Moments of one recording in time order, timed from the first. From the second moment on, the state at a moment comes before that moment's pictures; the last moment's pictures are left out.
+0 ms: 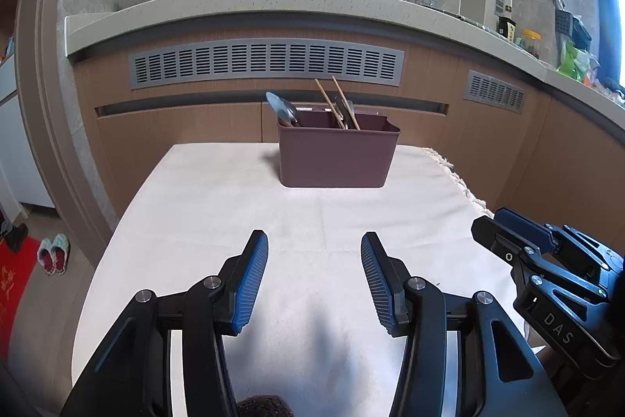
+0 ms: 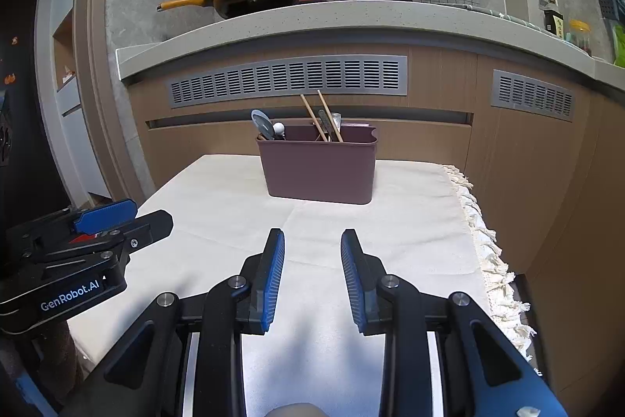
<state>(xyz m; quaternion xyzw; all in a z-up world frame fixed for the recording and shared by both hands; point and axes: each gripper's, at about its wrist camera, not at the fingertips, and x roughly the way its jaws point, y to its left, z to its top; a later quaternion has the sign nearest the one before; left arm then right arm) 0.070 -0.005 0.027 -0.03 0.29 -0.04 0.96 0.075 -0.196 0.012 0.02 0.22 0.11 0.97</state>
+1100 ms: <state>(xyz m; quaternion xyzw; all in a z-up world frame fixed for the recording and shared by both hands) 0.068 -0.005 0.027 -0.03 0.29 -0.04 0.96 0.076 -0.195 0.013 0.02 0.22 0.11 0.97</state>
